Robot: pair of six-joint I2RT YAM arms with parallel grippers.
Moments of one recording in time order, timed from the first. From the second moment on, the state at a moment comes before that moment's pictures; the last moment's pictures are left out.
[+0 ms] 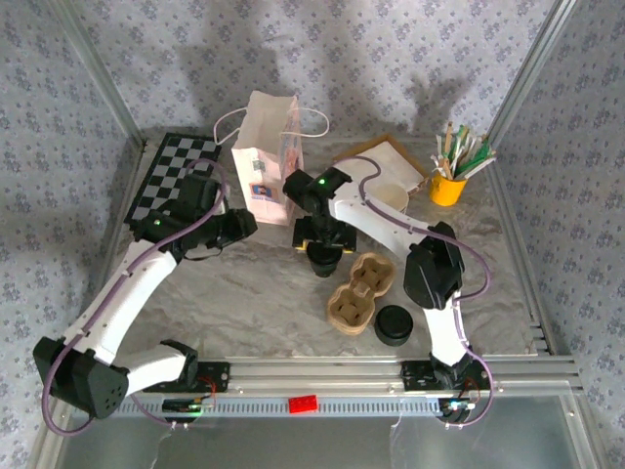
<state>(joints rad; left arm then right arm) -0.41 1.16 1.15 -0.86 0.18 -0.72 0.80 2.03 1.90 -1.37 0.05 0.88</state>
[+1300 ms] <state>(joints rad) -0.35 1.14 1.09 -0.86 0.27 -0.70 0.66 2.07 1.94 -1.40 0.08 0.82</state>
